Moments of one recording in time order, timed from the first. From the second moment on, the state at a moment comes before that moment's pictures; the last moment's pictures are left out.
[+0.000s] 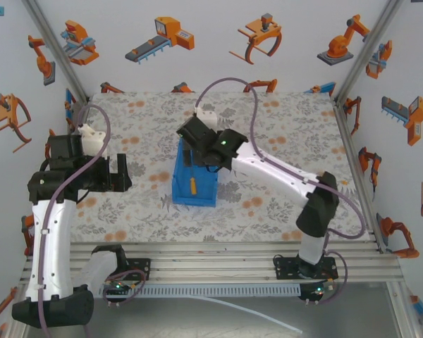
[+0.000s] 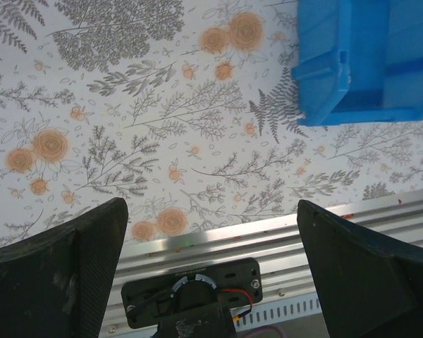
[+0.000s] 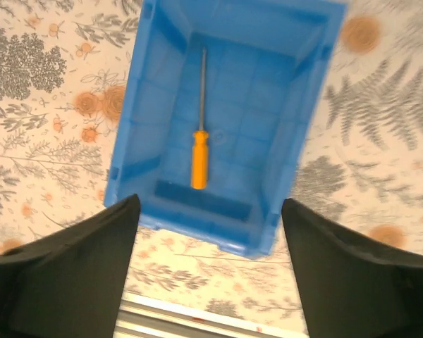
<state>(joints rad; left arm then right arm) 0.01 0.95 1.21 -1.16 0.19 0.07 0.98 1.79 1.79 -0.90 0.42 0.68</state>
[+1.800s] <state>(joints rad) 0.04 1.49 0.30 0.85 0.01 -0.12 -0.04 1.38 0.27 0.68 0.18 0.09</state>
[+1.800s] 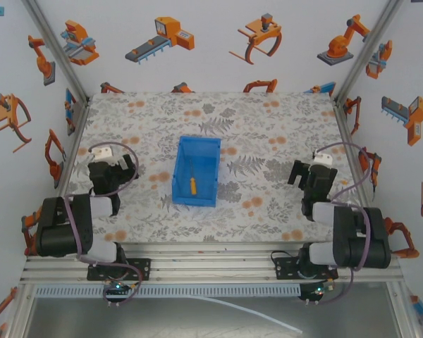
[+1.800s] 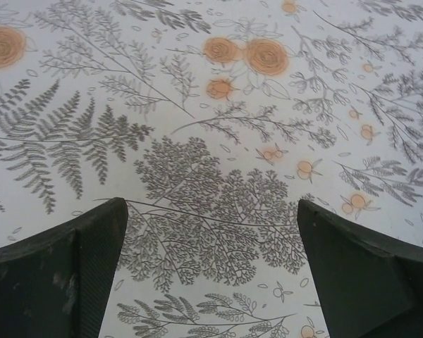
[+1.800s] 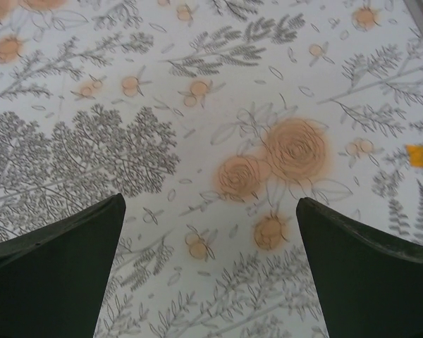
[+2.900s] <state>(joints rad) -0.01 1.54 0.38 0.76 -0.07 -0.07 -0.04 1.54 0.36 0.81 0.08 0.07</state>
